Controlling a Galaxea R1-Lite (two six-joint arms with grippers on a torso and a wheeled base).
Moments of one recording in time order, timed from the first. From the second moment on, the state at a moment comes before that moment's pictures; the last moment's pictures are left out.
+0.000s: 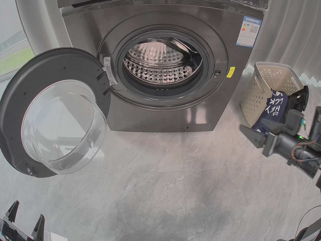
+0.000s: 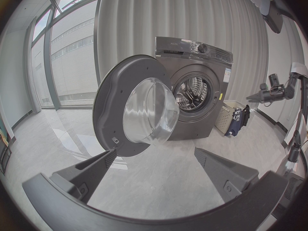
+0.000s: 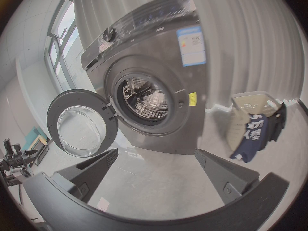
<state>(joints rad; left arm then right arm) -0.01 0.02 -0.02 0.01 -0.02 -0.01 0.47 1.38 -0.46 -0.84 -0.07 0.11</state>
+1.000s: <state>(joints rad) -0.01 0.02 -0.02 0.01 -0.02 -0.01 0.02 0.07 -0.02 -0.02 -0.01 0.04</state>
